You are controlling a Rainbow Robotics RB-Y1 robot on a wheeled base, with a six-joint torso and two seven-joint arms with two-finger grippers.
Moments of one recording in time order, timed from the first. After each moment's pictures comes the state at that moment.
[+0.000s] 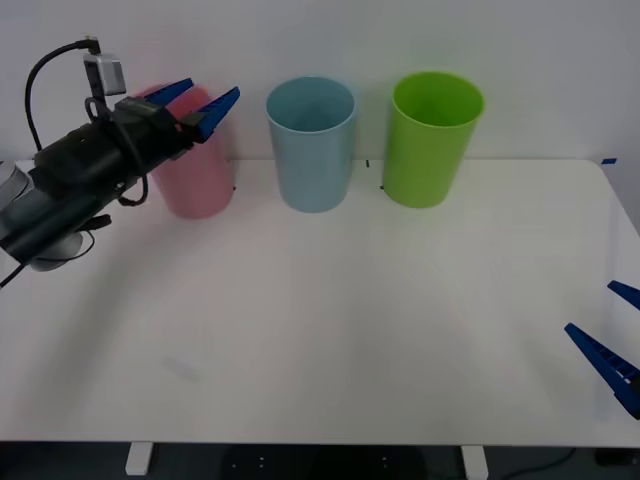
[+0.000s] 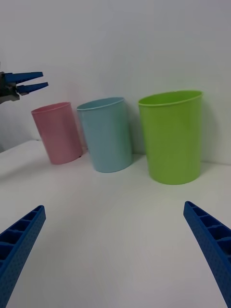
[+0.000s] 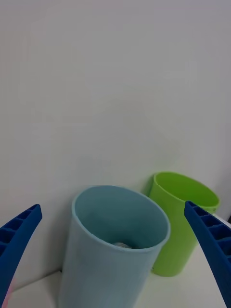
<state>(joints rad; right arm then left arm) 0.35 -0.40 -0.52 -1.66 0.96 -1.22 0.00 -0.53 0.73 -0.28 -1.33 -0.61 -0.46 0.07</state>
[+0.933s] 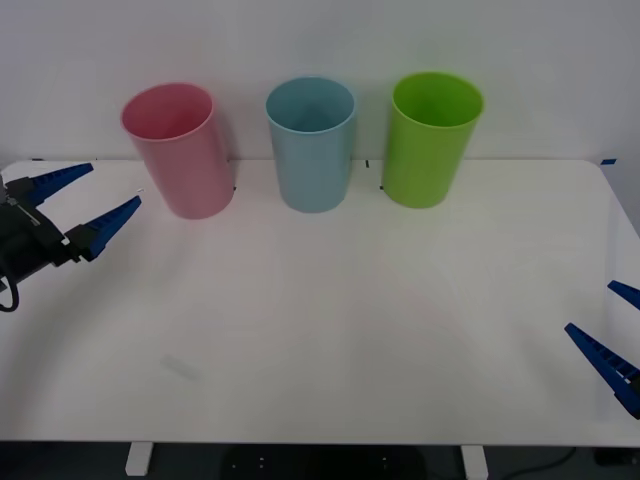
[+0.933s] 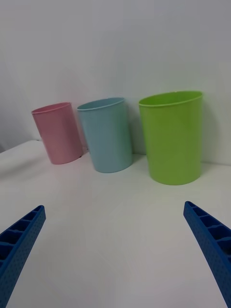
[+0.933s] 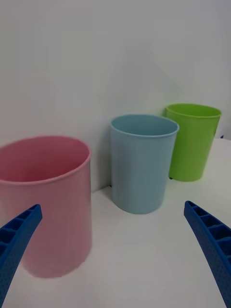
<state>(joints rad) 0.35 -0.40 -0.52 -1.66 0.96 -1.22 0.00 -0.03 0.73 0.19 -1.53 -0.95 -0.81 0.08</state>
